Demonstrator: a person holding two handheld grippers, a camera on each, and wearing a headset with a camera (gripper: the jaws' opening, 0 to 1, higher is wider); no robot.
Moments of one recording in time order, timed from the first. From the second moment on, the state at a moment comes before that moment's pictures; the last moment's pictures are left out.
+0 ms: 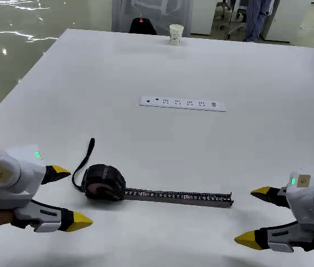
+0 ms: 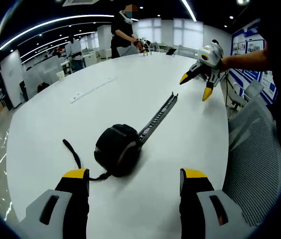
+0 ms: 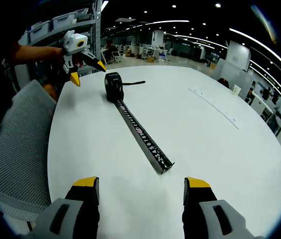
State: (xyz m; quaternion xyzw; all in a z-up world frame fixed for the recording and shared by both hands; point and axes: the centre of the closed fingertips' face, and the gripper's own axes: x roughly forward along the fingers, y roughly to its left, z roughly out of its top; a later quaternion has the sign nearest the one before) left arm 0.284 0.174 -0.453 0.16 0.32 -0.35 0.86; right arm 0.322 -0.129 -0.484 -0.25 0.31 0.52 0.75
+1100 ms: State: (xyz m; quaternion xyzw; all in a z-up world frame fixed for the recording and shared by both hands) left arm 0.252 0.156 -0.439 0.08 0.27 -0.25 0.93; right arm 0.295 -0.108 -0.464 -0.18 0.27 0.45 0.83
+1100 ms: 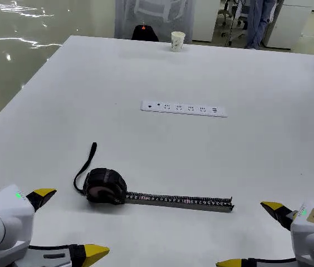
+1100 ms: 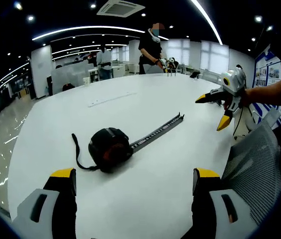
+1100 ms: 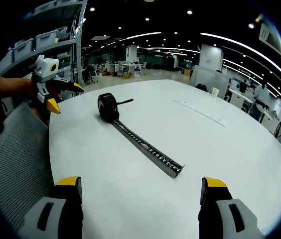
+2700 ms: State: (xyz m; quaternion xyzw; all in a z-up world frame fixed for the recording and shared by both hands) left arm 0.230 0.128 -0.430 0.04 0.26 -0.18 0.95; right arm 0.264 -0.077 -0.448 -0.09 0.26 0.37 0.89
